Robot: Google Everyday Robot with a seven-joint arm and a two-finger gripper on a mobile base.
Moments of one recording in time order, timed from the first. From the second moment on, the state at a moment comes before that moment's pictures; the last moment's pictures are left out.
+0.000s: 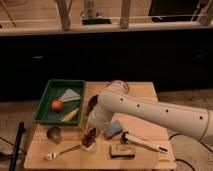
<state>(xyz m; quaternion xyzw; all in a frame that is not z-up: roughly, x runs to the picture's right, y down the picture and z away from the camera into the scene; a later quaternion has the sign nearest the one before) -0.060 0.204 0.662 -0.21 -0.38 -0.47 0.77</state>
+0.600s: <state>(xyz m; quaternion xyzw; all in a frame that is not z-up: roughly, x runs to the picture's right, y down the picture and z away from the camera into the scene) -0.057 0.202 0.666 -0.22 -0.38 -0.46 0.77</state>
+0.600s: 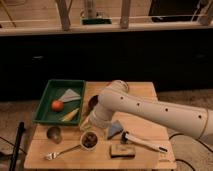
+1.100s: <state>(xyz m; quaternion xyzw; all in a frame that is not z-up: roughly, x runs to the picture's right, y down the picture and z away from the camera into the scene) -0.057 0.202 0.668 -0.22 -0.38 -0.47 0.77</state>
